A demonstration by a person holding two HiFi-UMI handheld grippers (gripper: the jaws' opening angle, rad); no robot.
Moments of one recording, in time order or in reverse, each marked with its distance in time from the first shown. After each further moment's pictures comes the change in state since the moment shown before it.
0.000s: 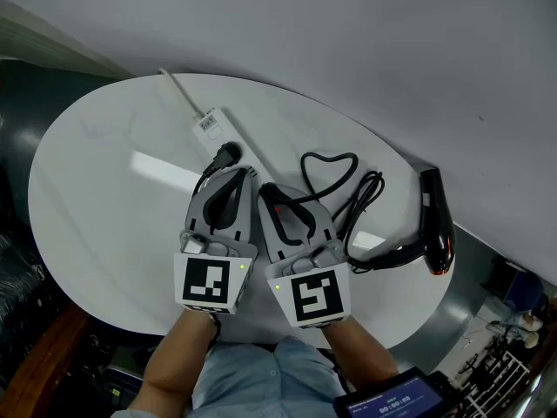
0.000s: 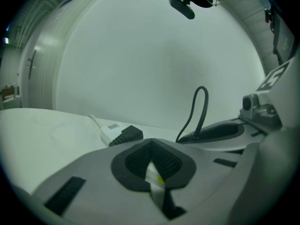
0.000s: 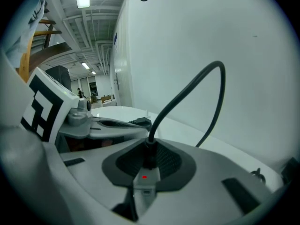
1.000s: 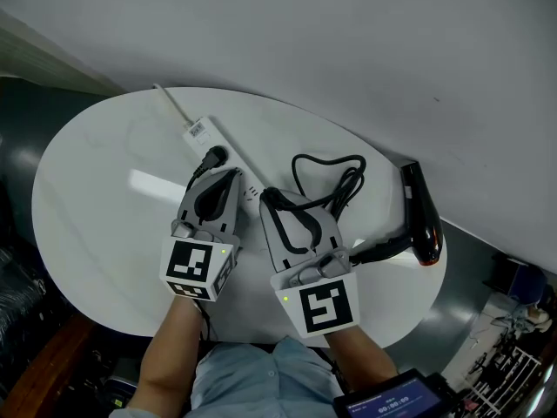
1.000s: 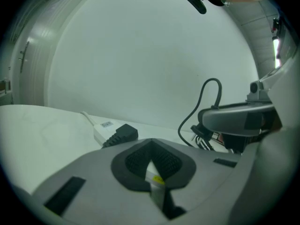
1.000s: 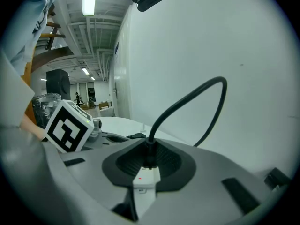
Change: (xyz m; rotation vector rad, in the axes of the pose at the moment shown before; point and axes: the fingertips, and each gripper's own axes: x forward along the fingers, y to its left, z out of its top) left arm 0.001 -0.004 -0.010 0.040 0.066 -0.107; right arm -0.047 -0.018 0.048 0.122 -0.241 -0.104
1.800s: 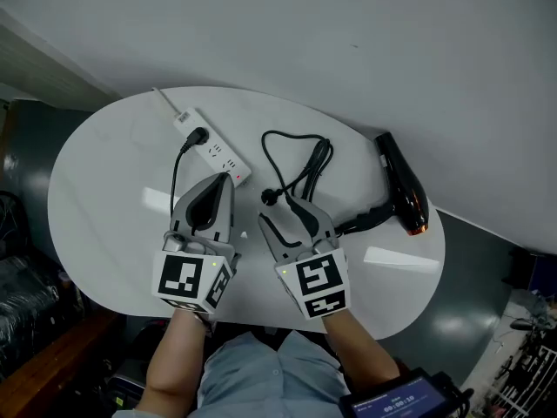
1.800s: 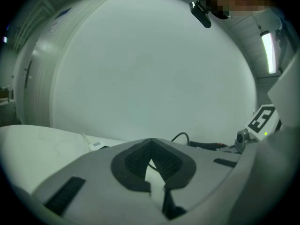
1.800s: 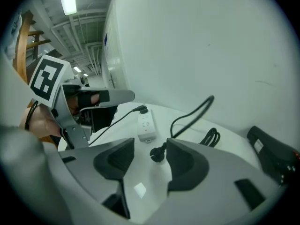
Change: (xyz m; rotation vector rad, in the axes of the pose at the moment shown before) left arm -0.064 -0.076 0.048 0.065 -0.159 0.036; right arm -0.086 0.000 -0.089 0.106 0.313 0.026
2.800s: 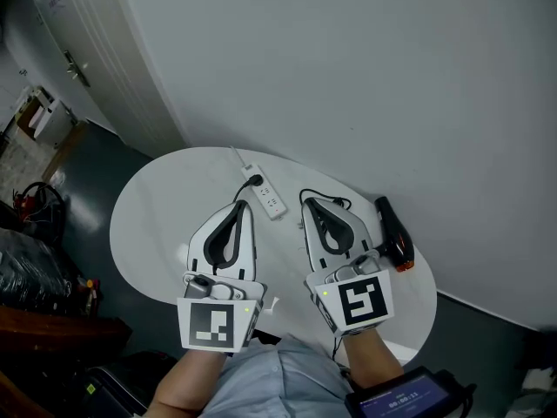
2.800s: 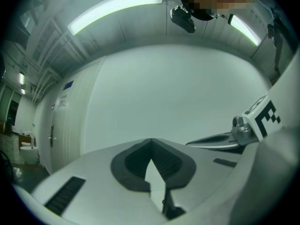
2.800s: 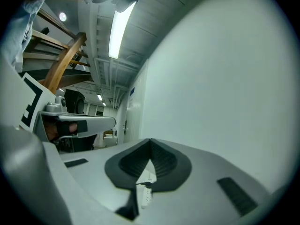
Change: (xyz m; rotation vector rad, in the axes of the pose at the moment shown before) left arm -0.164 -0.092 0.182 0.229 -0.415 0.281; right arm -0.188 0.053 0.187 -0.277 -0.647 0.052
